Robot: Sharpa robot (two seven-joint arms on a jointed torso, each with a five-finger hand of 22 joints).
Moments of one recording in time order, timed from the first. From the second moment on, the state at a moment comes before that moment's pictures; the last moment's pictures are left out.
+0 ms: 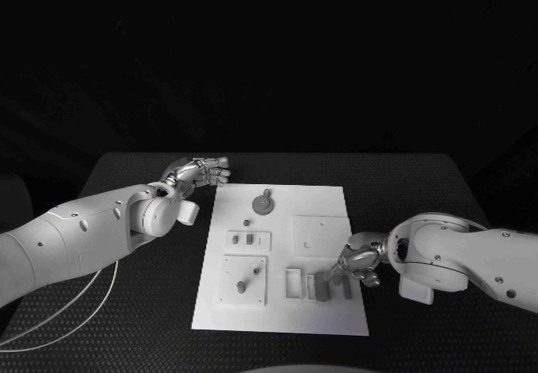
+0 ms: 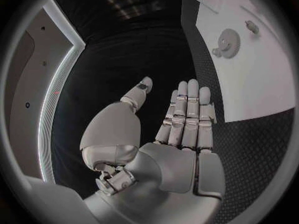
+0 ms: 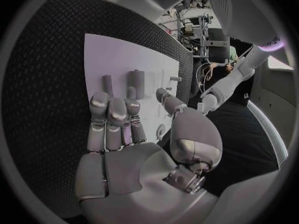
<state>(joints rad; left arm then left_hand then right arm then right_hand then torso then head) 1.20 -0.68 -0.12 1.09 -0.04 -0.13 0.32 0.95 -0.10 0.44 -0.22 0.07 0.85 0.18 0.26 0.48 1.21 0.12 0.08 0.16 0.96 0.09 0.46 0.59 0.05 0.73 -0.01 0.54 1.31 1.20 -0.98 -0.16 1.75 -0.90 0.12 -0.56 0.69 -0.19 0.66 -0.11 0.05 0.97 0.09 0.29 0.60 1.09 -0.01 1.24 0.97 1.27 -0.13 1.23 1.15 0.22 1.11 -0.08 1.13 1.31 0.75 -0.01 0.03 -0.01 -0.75</state>
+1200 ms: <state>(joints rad) 1.20 -0.68 -0.12 1.10 -0.03 -0.12 0.32 0.95 -0.10 0.44 -0.22 0.07 0.85 0.18 0.26 0.48 1.21 0.12 0.08 0.16 0.96 0.09 0.46 0.59 0.05 0.73 -0.01 0.54 1.31 1.19 -0.88 -0.21 1.70 -1.03 0.09 -0.60 0.62 -0.24 0.66 -0.08 0.05 0.97 0.10 0.28 0.61 1.10 -0.01 1.24 0.98 1.27 -0.12 1.23 1.14 0.21 1.10 -0.08 1.13 1.31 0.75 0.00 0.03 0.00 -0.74</state>
